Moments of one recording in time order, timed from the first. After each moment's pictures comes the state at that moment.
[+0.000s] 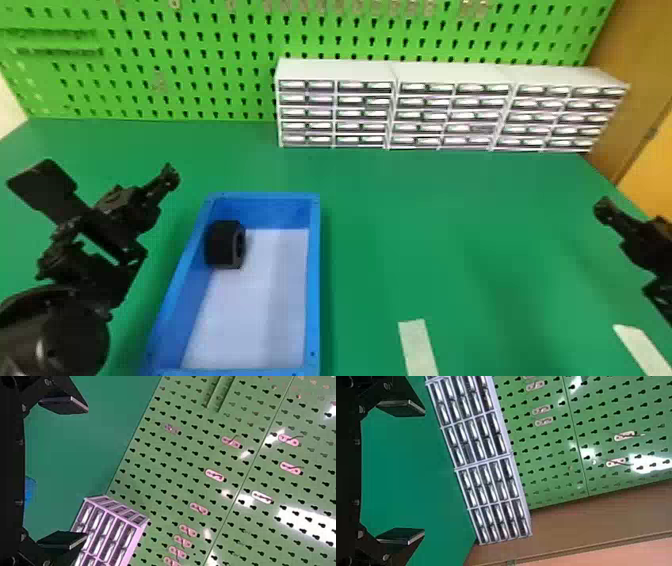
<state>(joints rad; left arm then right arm) -0.04 0.12 0.14 -1.72 0.55 0.25 0.02 -0.03 -0.12 -0.55 -1.73 -0.33 0.42 0.25</state>
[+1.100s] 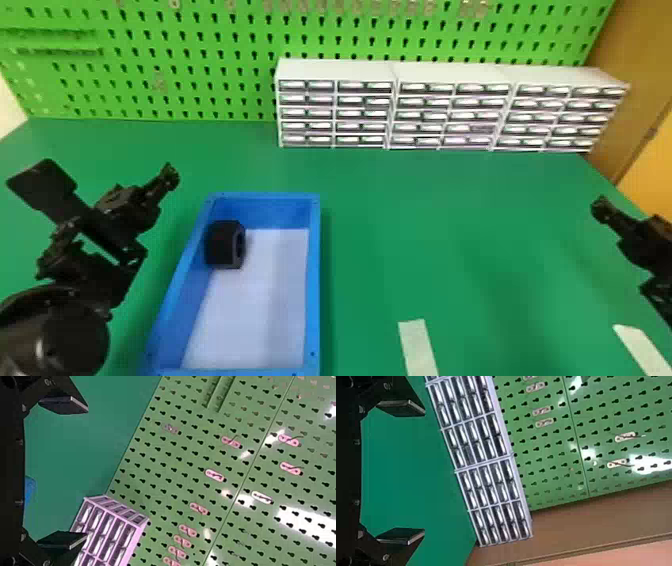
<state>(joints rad) -0.04 0.12 0.14 -1.72 0.56 0.25 0.02 -0.04 -0.12 -0.54 -1.73 -0.33 0.42 0.25</state>
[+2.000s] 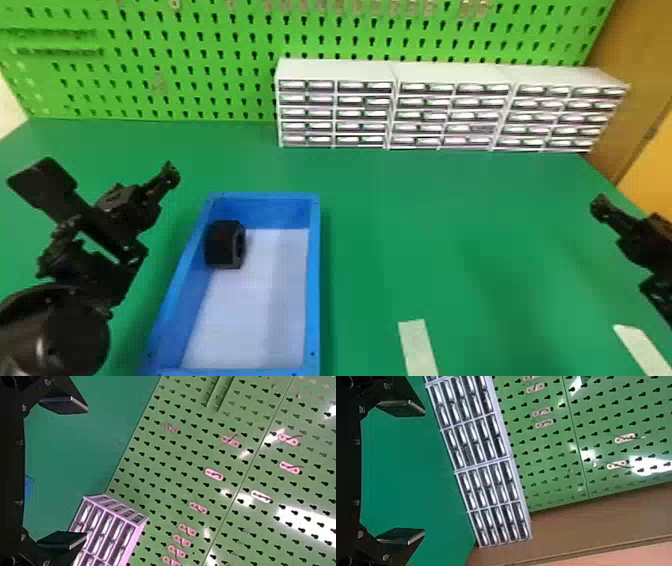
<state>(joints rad) -0.04 0.12 0.14 -1.72 0.56 0.25 0.02 -0.04 -0.13 -0.54 -1.73 -0.33 0.42 0.25</state>
